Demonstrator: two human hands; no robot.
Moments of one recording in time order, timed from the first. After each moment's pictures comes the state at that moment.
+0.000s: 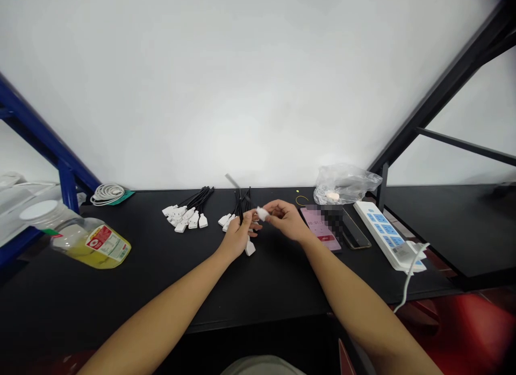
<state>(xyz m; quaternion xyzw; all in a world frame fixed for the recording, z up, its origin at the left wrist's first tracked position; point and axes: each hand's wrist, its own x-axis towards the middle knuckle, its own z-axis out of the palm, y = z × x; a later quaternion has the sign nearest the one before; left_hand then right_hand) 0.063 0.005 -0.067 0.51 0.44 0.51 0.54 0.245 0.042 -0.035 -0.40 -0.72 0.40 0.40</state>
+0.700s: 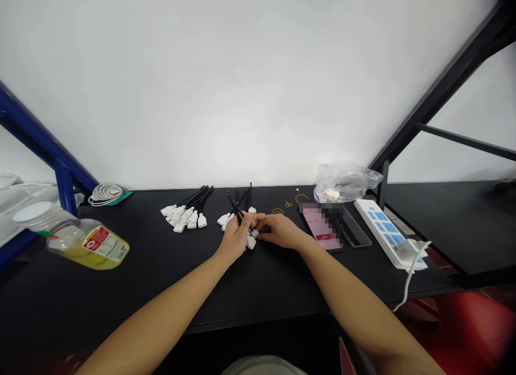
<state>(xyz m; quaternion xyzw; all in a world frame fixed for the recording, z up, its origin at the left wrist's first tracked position) 0.063 -0.001 -0.063 0.54 0.40 0.56 0.48 0.240 0.036 -0.040 -0.38 -0.88 0.23 0.16</state>
